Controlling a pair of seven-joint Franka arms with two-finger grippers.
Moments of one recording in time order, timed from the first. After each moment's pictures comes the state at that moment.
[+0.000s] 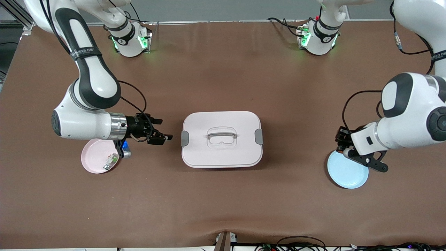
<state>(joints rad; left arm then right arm) 0.03 0.47 -0.17 -1.42 0.01 1.74 0.34 0.10 0.39 0.15 -1.74 0.67 1.96 0.70</state>
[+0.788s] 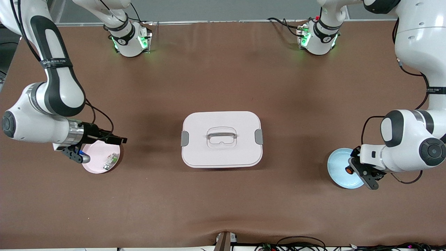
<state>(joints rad) 0.15 0.69 -0.17 -1.42 0.10 2.06 1.07 -0.13 0.37 0.13 -1.78 0.33 1.96 0.19</state>
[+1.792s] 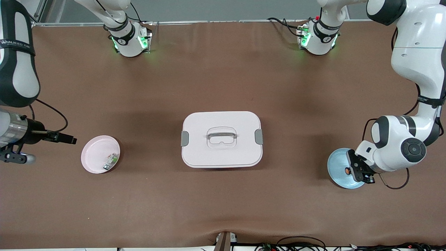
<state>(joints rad) 0.19 0.74 -0.17 -1.55 0.23 2.32 1.40 -0.23 0.35 0.13 -1.52 0.04 1.78 0.06</state>
